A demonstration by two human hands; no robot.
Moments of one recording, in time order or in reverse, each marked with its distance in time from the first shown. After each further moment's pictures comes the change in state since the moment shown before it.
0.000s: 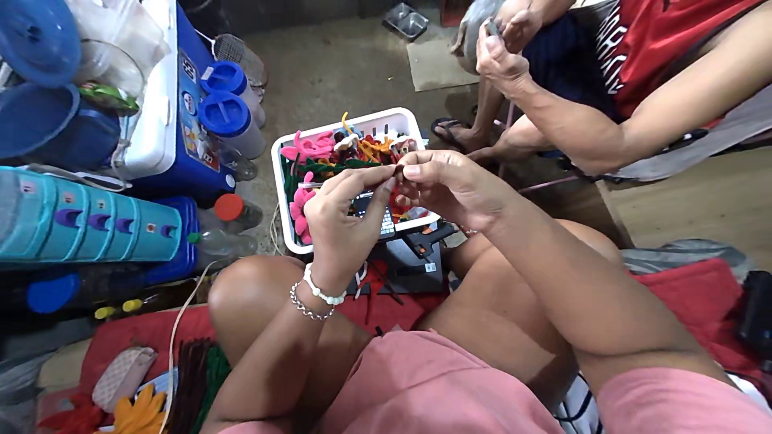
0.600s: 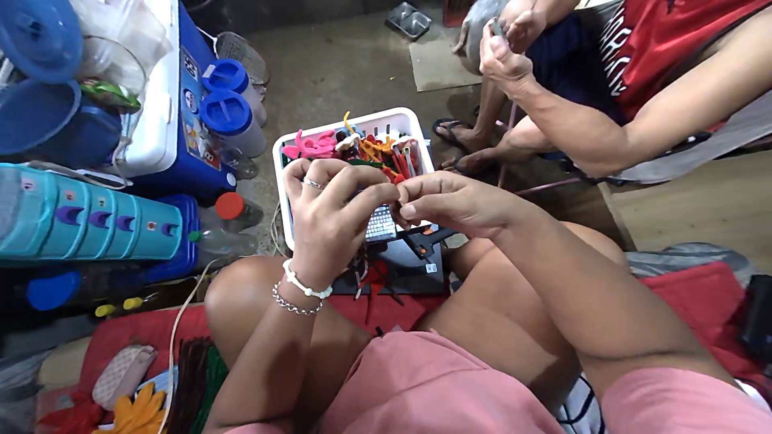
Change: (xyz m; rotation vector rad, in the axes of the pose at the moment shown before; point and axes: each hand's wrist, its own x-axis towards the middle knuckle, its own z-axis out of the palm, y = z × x) left_hand 0.008 -0.008 -0.027 0.386 -0.127 0.362; right_hand -0.001 0.004 -0.008 -0.173 -0.304 0.021
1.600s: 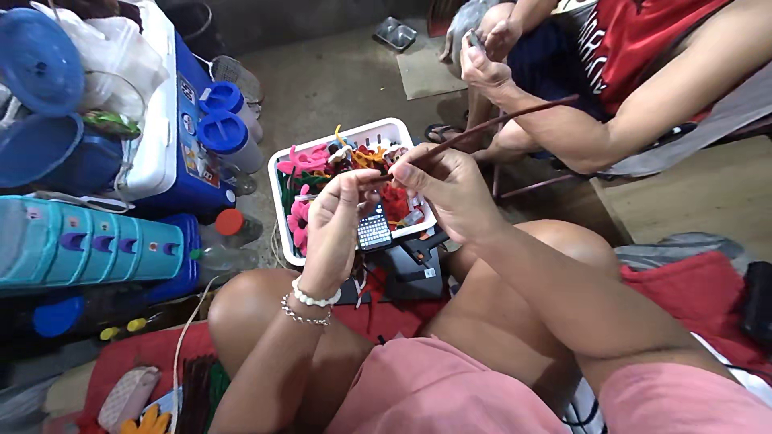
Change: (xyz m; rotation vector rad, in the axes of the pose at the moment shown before) left_hand 0.003 0.020 0.021 -1.255 0.047 -0.877; right_hand 0.004 -0.002 0.021 -0.127 0.584 -0.427
